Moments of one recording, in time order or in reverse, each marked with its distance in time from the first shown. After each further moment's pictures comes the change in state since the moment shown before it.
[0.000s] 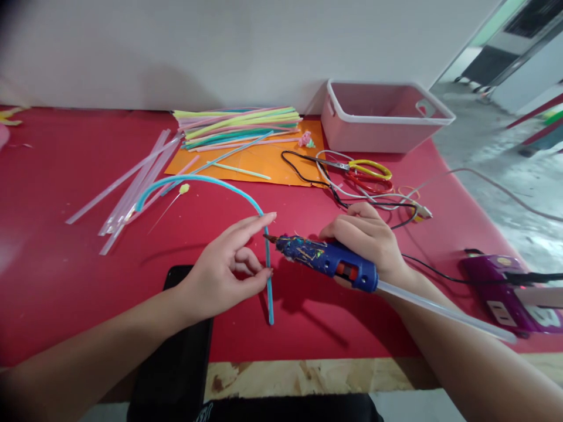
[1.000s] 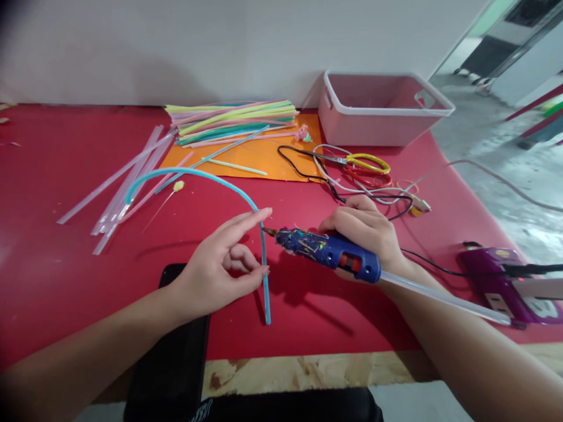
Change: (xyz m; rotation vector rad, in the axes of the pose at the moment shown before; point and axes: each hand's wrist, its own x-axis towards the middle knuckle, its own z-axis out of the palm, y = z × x) left_hand 0.000 0.003 -0.001 -0.036 0.001 -0.025; right_hand 0.002 0.003 0.001 0.039 0.015 0.005
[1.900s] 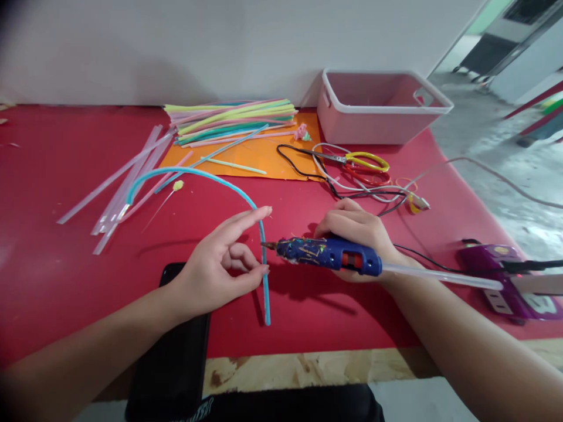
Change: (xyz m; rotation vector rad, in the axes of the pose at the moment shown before) left_hand 0.000 0.001 -0.001 -0.063 -0.009 -0.008; right_hand 0.001 0.005 0.001 0.175 -0.100 -0.025
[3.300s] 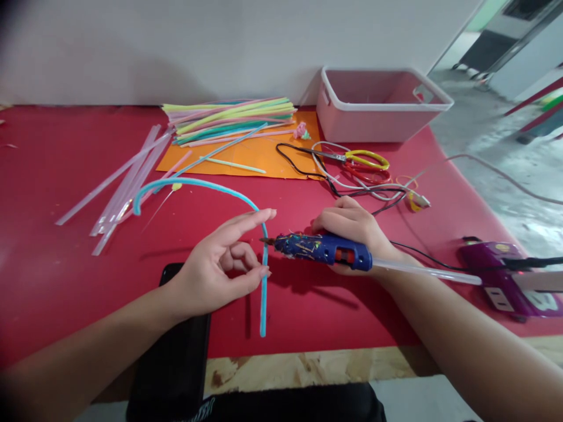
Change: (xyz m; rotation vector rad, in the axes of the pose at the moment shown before) left_hand 0.000 0.000 -0.001 -0.071 -0.054 0.010; right_hand -0.003 0.005 0.005 -0.064 -0.025 0.039
